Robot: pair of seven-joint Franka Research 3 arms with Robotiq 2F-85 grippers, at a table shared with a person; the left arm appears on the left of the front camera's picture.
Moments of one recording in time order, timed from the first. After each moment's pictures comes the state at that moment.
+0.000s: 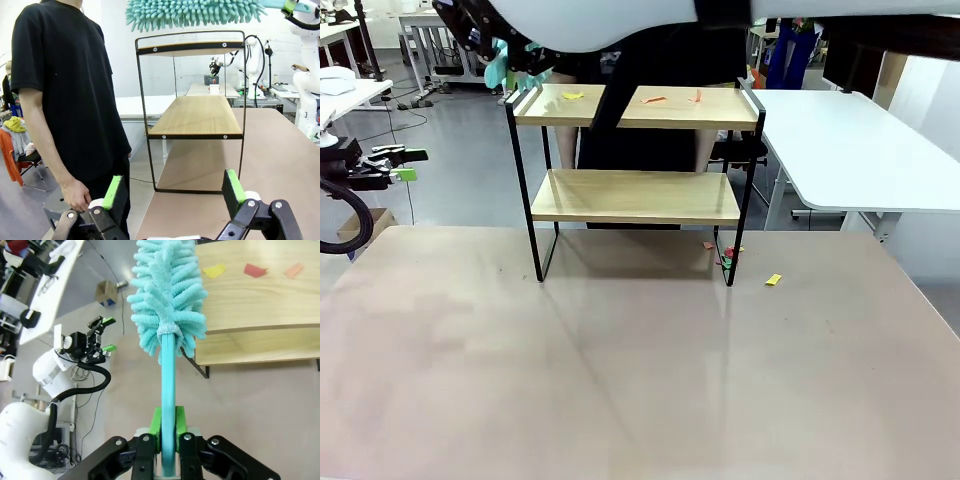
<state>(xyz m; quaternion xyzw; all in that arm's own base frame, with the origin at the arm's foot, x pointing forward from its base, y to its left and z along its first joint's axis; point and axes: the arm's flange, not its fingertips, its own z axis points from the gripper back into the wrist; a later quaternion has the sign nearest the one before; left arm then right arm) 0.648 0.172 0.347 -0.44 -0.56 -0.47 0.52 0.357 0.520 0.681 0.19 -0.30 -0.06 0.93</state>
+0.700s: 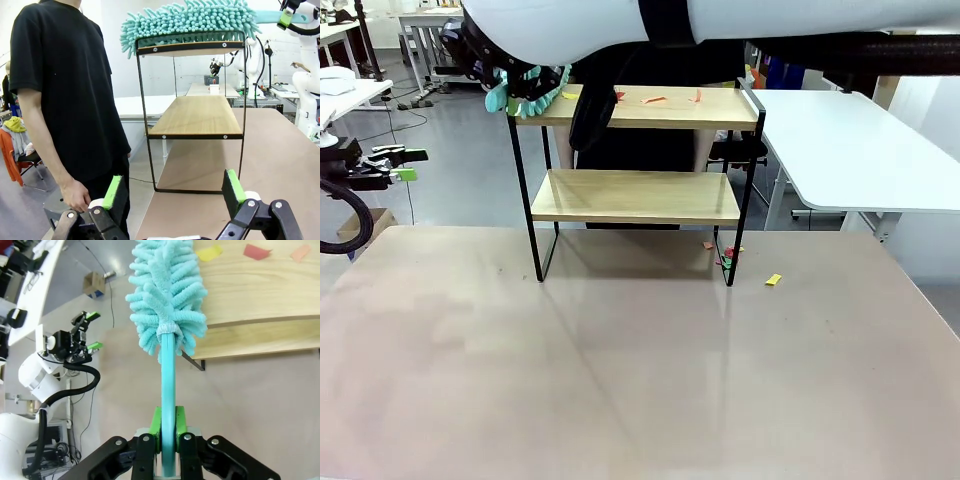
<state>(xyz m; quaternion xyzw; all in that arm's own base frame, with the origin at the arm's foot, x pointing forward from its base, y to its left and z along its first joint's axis) 0.648 0.172 0.347 -0.44 -0.56 -0.47 0.52 0.383 0.529 0.656 0.17 -0.26 -0.08 0.95</state>
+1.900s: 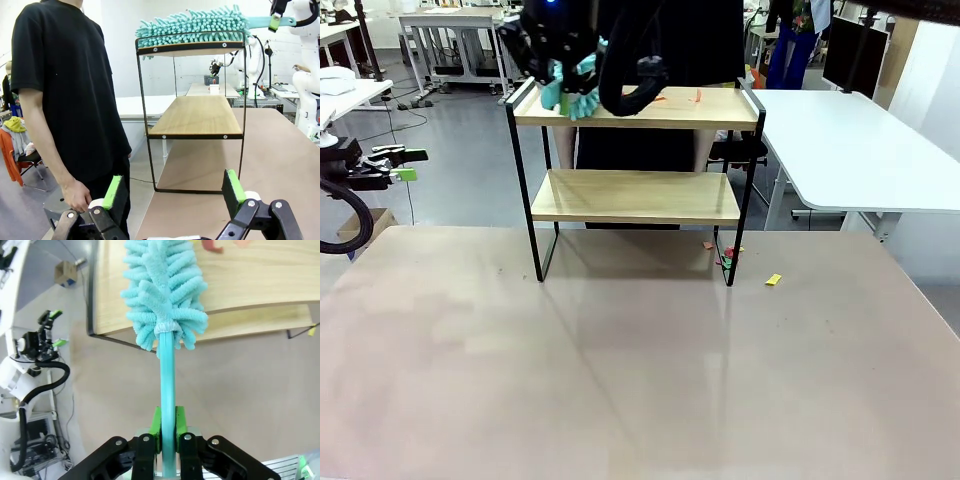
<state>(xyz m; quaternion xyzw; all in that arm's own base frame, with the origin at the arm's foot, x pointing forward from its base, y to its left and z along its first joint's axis) 0.648 0.172 0.347 -0.44 -0.56 -0.47 0.52 0.397 0.465 0.673 0.12 -0.20 -0.10 0.97</state>
